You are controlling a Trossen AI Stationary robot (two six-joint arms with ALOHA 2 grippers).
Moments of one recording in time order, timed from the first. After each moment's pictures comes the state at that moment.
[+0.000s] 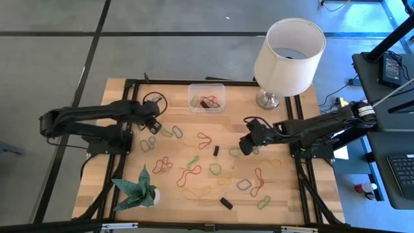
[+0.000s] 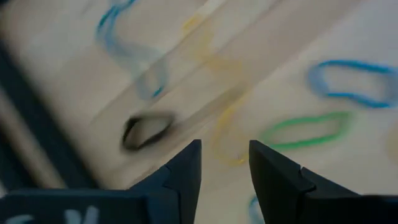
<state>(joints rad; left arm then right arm) 0.34 0.97 0.63 -0.96 -0.28 -0.58 0.16 1.19 0.67 -0.34 0.27 0.99</state>
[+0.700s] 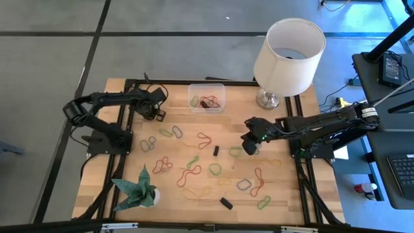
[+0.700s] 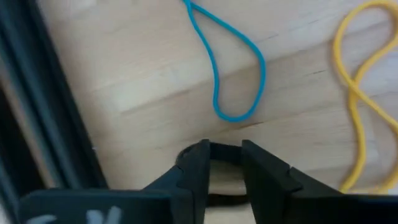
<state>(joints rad) 0.72 1.40 0.63 -0.73 -0.22 -0.56 0.09 1.15 0.66 -0.35 0.18 0.73</state>
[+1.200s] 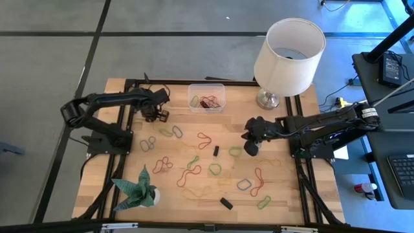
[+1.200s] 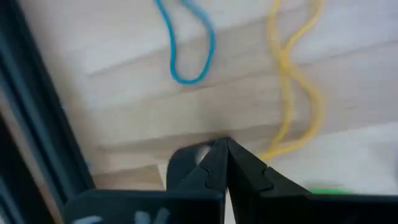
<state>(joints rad) 0.61 1.36 0.74 -0.90 -0.14 -0.73 0.07 1.15 0.66 -0.36 0.18 0.52</state>
